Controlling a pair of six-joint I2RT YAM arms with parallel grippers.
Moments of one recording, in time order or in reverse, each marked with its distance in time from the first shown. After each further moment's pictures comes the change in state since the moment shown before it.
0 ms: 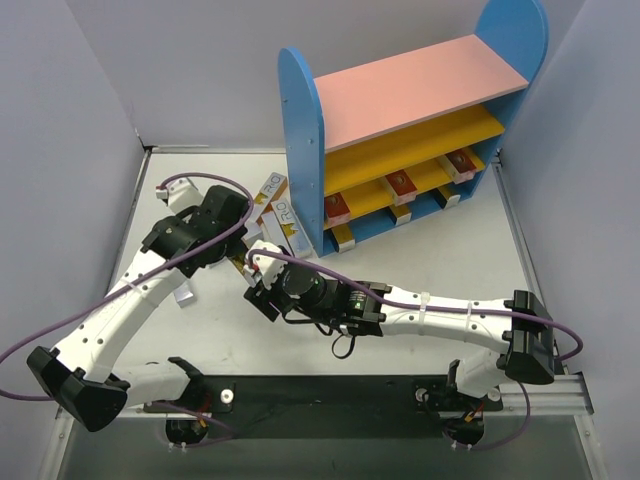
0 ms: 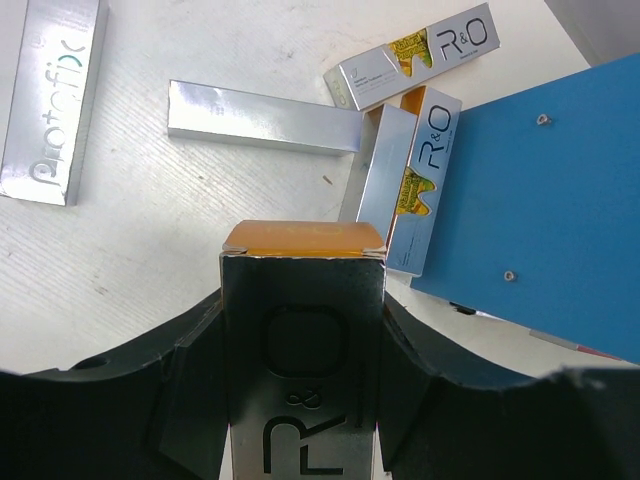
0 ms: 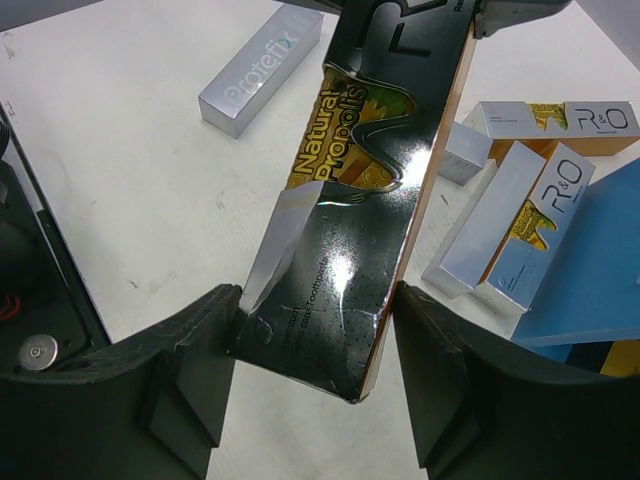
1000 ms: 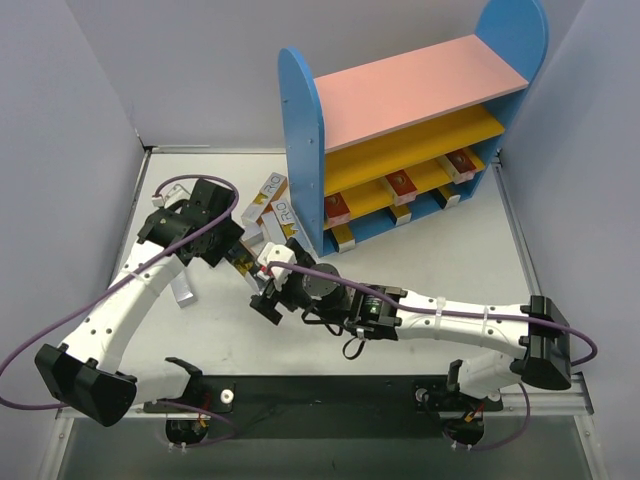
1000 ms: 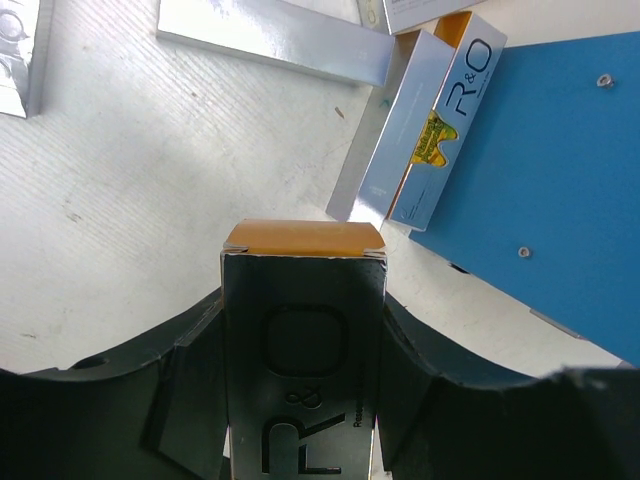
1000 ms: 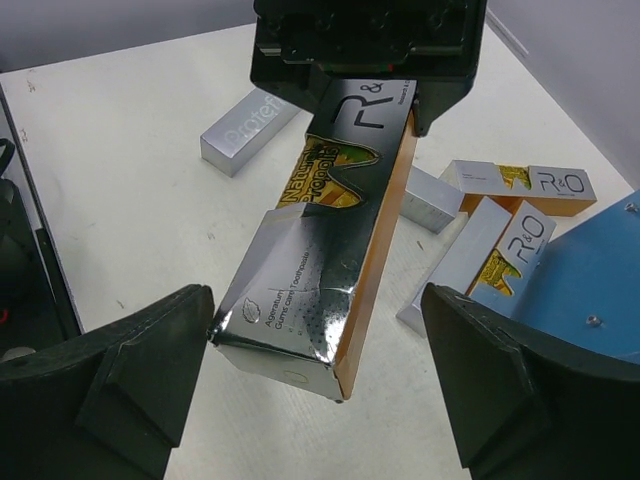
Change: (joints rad) left arm 0.151 0.032 -0.021 -0.033 0.292 -0.056; right arm -0.006 -0.109 -0.126 0.171 -0.040 -0.127
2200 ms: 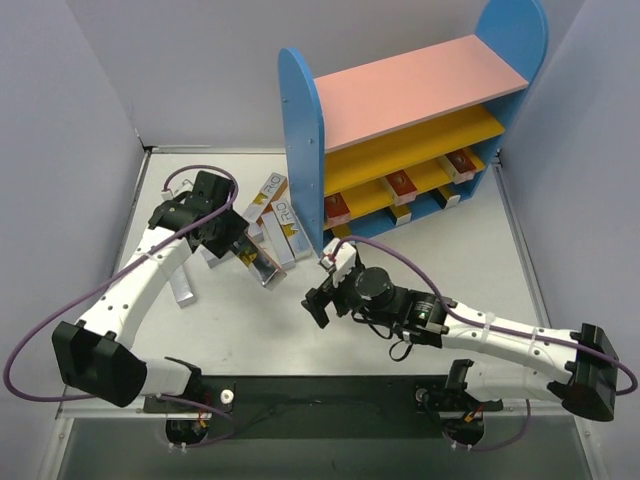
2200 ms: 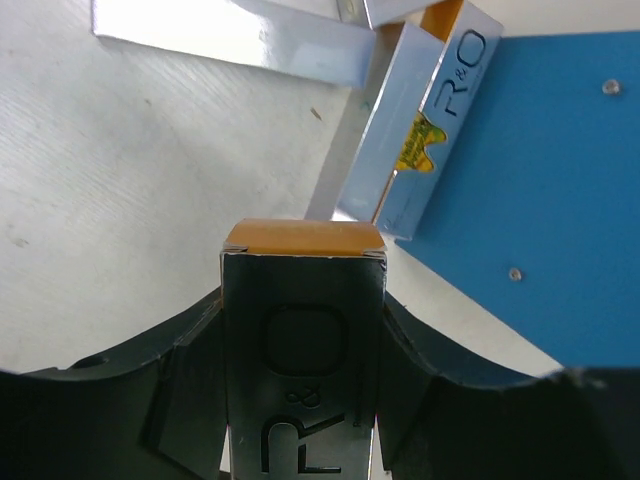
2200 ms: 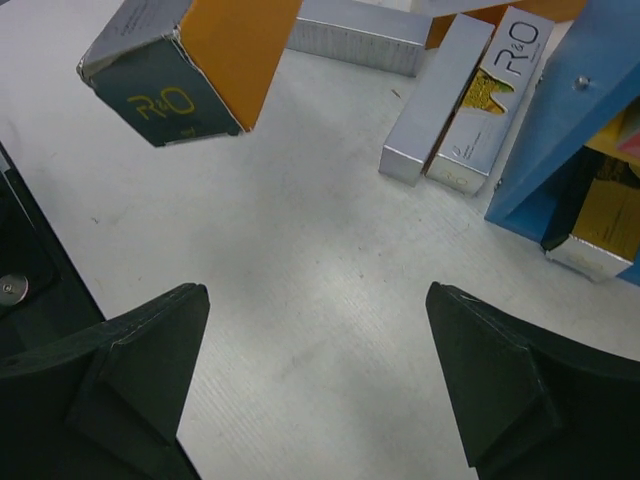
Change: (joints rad) left arm 0.097 0.108 -0.025 0.142 0.104 0.082; right arm -0.172 -0.306 -0.310 -0.140 -0.074 0.276
